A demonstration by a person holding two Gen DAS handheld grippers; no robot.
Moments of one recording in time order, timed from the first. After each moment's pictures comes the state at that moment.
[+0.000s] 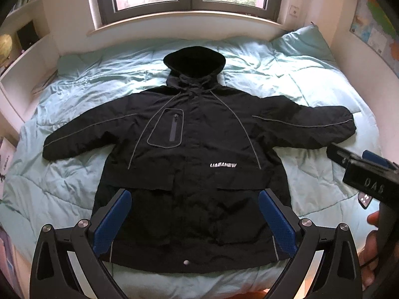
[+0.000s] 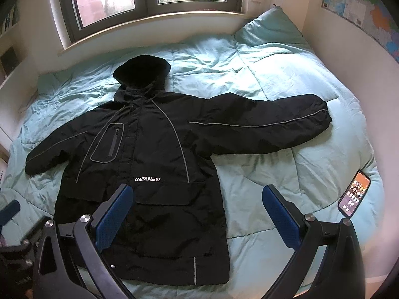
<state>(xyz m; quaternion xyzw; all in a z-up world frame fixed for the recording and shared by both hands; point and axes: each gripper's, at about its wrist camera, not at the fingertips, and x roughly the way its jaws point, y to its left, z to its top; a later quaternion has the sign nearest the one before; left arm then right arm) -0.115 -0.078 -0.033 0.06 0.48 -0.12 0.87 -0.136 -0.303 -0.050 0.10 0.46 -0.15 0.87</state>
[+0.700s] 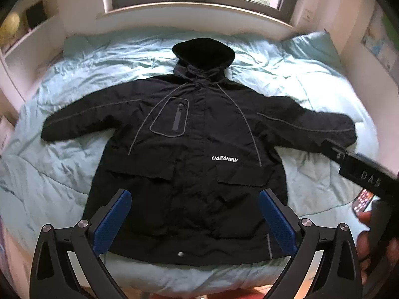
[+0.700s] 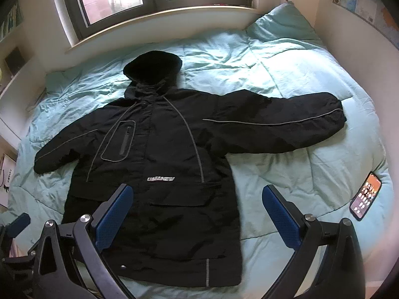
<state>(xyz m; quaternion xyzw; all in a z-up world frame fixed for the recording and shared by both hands) -0.109 -0.050 -0.038 0.01 0.51 -0.12 0.85 -0.116 -0.290 -0.055 0.12 0.48 -0.12 0.86</state>
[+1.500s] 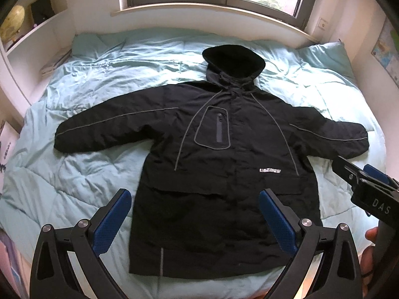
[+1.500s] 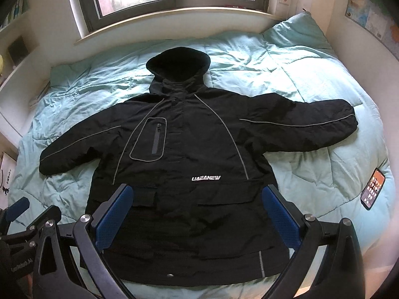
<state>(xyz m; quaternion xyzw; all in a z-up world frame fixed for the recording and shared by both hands) -0.038 0.072 -0.044 0.02 0.50 -0.12 0.85 -0.078 -0.161 -0.047 0.10 0.48 -0.13 0.86</state>
